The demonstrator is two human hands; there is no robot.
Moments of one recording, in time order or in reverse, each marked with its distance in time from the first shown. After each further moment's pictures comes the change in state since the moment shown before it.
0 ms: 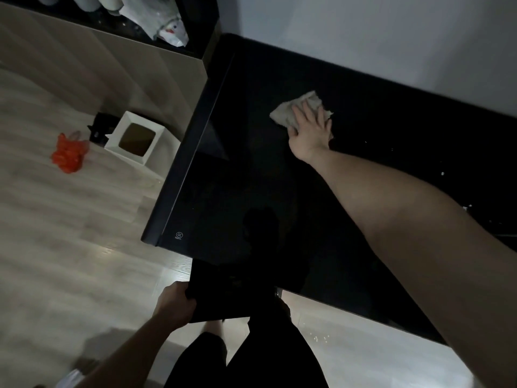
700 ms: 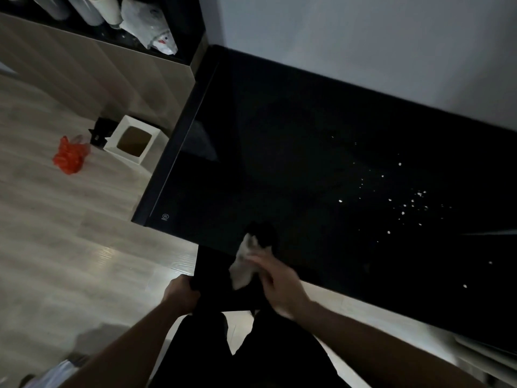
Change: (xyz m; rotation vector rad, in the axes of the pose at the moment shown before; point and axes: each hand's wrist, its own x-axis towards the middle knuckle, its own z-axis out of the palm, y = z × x) left_hand -0.054 0.043 0.032 -0.059 -0.072 -0.076; right_hand -0.365 0.039 0.056 0.673 -0.218 -0.349
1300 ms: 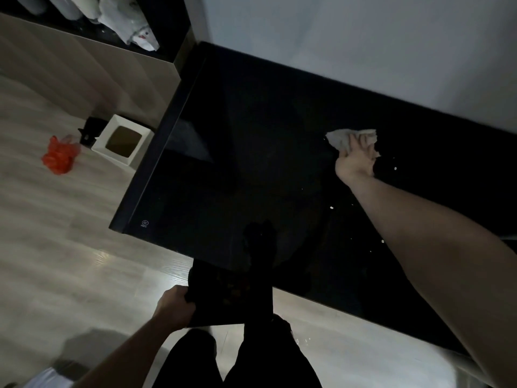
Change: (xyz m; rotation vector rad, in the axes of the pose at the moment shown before) left_hand 0.011 0.018 0.031 0.055 0.039 0.043; right_hand 0.204 0.120 -0.259 -0.562 0.461 0.582
